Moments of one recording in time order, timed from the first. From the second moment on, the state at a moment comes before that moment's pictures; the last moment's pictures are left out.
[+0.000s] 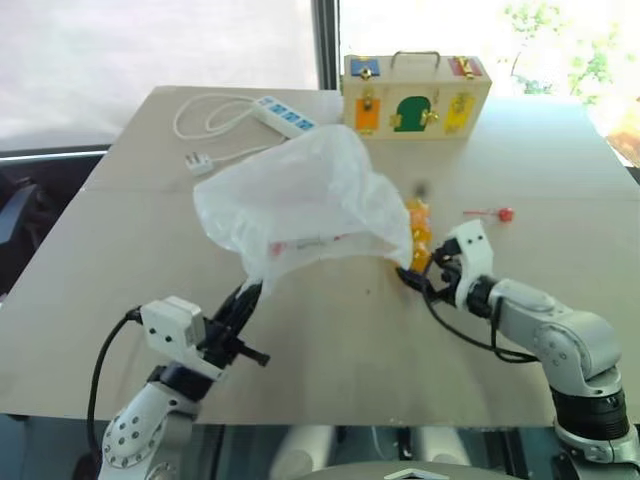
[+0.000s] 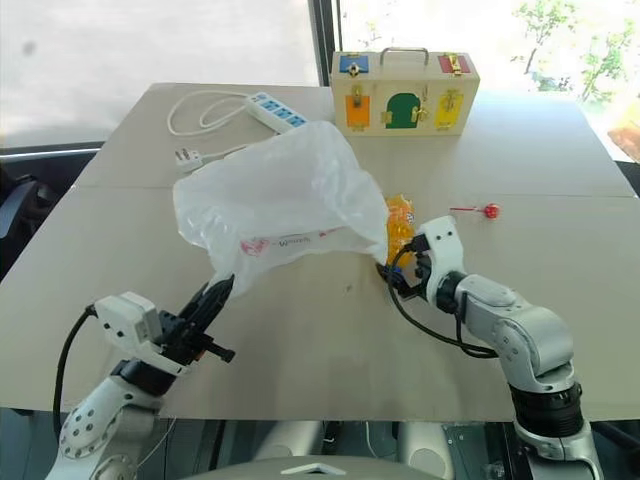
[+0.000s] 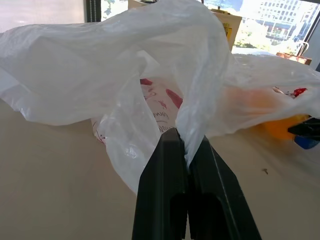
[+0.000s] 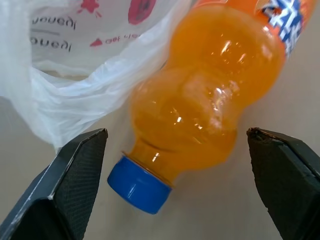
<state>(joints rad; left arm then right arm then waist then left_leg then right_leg) 0.45 0.27 0.23 -0.69 -0.46 0.17 -0.50 -0.26 -0.36 0.03 -0.49 0.57 1.09 0.21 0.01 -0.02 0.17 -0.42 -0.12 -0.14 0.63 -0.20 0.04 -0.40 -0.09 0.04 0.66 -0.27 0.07</state>
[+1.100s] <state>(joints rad) 0.40 0.29 0.19 -0.68 -0.52 0.20 -0.47 -0.37 -0.48 -0.16 -0.44 0.69 0.69 0.63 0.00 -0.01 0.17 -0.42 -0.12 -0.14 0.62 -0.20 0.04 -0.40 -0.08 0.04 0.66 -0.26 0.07</state>
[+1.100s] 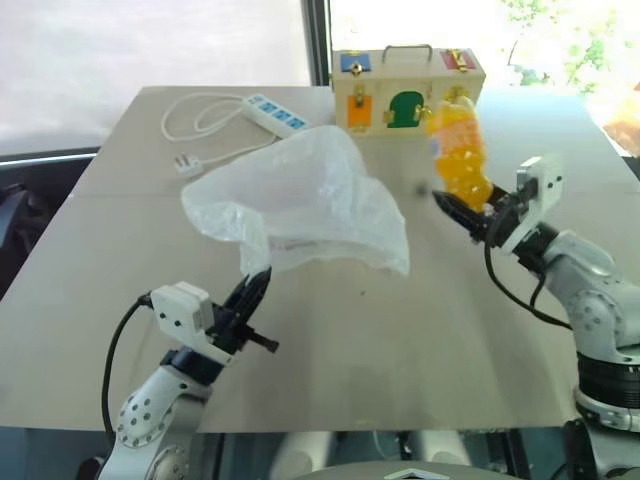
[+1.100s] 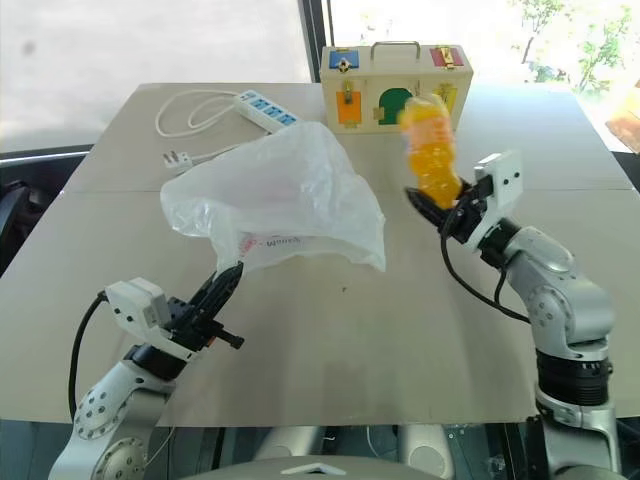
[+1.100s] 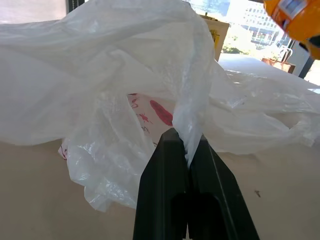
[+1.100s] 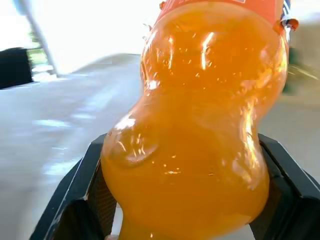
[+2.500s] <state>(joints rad) 0.47 0.31 0.04 -0.69 -0.53 0.10 -0.56 -0.80 0.02 0.11 0.17 0.34 0.72 0.38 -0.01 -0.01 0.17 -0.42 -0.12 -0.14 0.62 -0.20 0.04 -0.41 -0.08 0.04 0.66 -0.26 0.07</state>
